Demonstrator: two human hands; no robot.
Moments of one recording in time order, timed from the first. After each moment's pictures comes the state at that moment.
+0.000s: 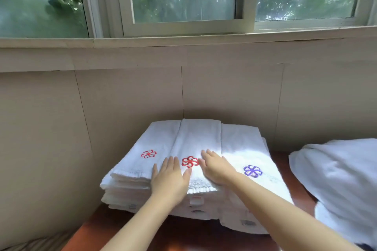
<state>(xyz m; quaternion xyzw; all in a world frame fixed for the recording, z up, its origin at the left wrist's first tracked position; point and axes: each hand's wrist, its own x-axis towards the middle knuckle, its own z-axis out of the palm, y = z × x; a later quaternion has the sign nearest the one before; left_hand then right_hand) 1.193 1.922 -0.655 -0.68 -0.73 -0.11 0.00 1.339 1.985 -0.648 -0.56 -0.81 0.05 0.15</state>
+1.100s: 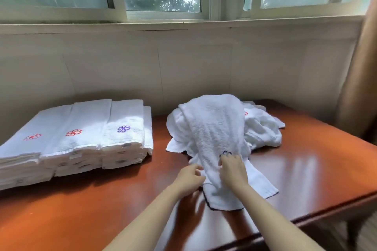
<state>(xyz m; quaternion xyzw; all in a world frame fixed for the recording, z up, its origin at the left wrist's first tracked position) 1.527 1.715 -0.685 -0.79 -0.49 -0.13 -0.36 1.684 1.684 -0.702 -0.80 -0.57 -0.04 0.19</state>
